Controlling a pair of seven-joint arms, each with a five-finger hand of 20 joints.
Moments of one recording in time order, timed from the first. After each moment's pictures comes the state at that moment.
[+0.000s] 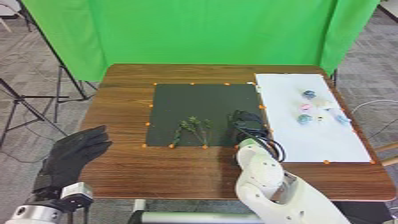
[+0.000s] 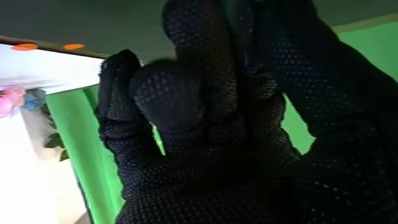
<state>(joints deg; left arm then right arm) 147.1 -51.0 -105.0 -131.2 39.9 14.1 16.4 -79.9 -61.0 44.3 -109.3 -136.8 -6.1 55.2</state>
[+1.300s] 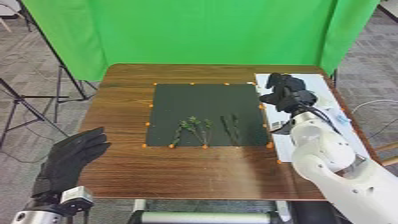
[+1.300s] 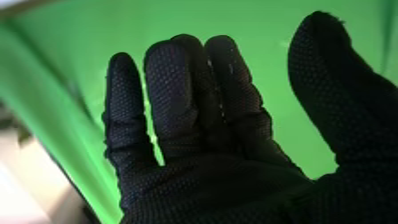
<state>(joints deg) 149.7 -47.1 -103.3 -131.3 37.3 17.5 23.1 -79.9 -41.6 58.2 -109.6 -127.0 7.4 31.4</state>
